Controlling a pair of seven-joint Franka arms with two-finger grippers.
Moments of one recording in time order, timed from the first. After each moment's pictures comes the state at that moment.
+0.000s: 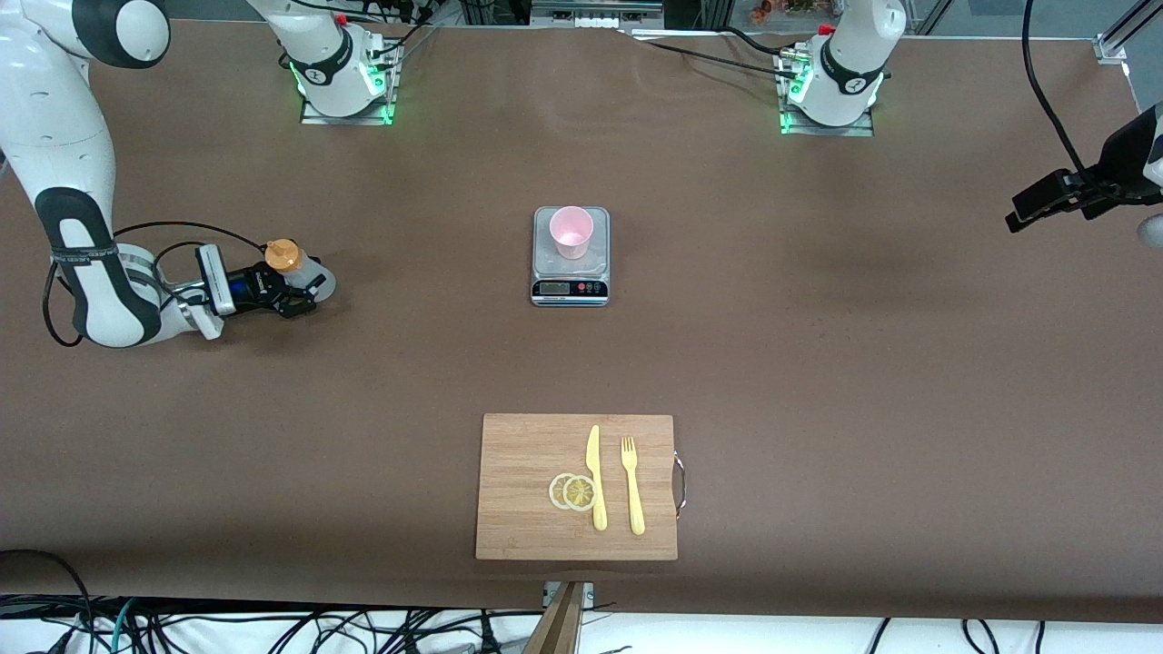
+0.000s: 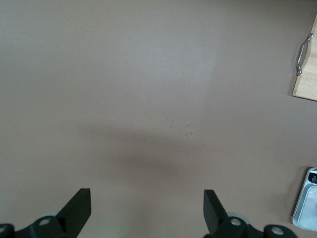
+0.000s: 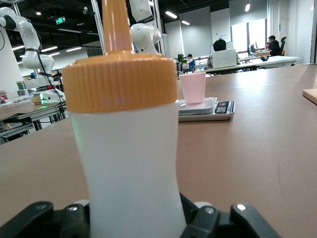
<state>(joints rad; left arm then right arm) -0.03 -0.04 0.08 -1.66 -0.01 1.57 -0.17 -0.32 0.86 -0.05 -1.75 0.83 1.35 -2.63</state>
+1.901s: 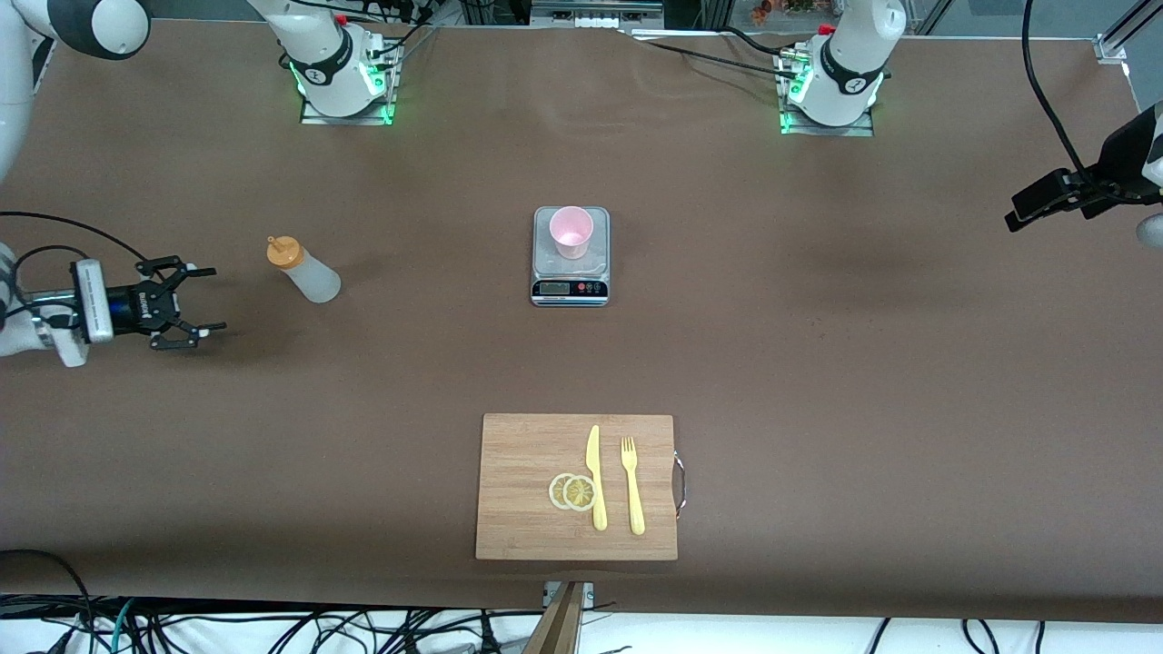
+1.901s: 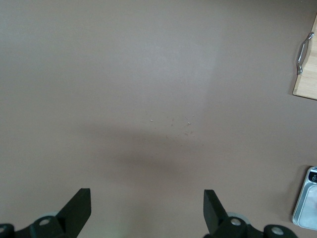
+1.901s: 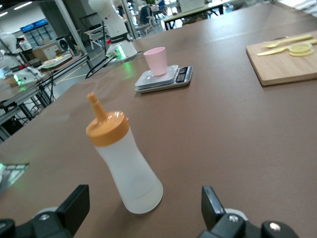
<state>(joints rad) -0.03 -0.04 0.08 -1.66 -0.01 1.57 -0.17 -0.37 0.81 -0.15 -1.37 0.76 1.23 -2.21</state>
